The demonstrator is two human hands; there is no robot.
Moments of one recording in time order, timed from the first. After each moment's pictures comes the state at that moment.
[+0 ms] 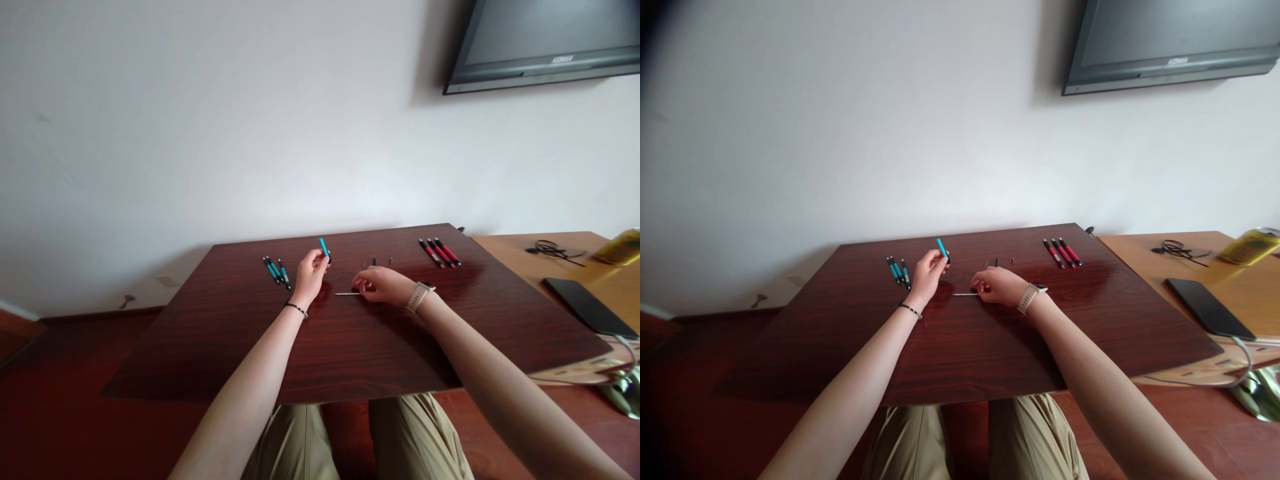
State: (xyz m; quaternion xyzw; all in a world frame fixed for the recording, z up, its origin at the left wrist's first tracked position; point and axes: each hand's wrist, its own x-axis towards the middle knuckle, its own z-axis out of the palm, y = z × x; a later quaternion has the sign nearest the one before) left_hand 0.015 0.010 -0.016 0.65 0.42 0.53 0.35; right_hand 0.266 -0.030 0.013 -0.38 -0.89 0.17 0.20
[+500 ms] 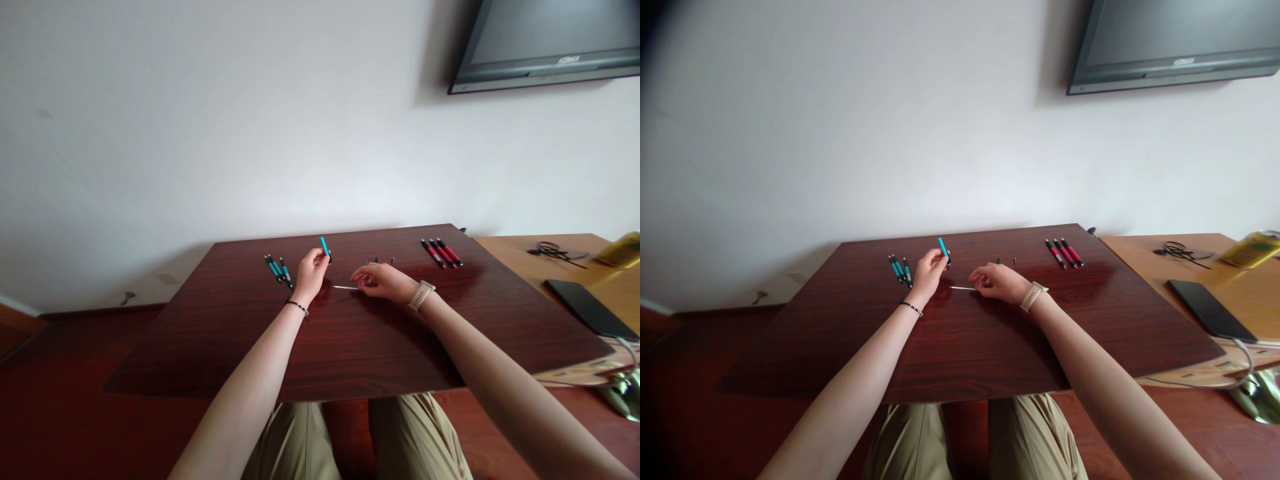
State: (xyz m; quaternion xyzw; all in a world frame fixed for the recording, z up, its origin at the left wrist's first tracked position) left_hand 0.012 0.016 -0.019 0.65 0.41 0.54 0.32; right_hand 0.269 -0.029 0.010 -0.37 -0.86 0.22 0.27
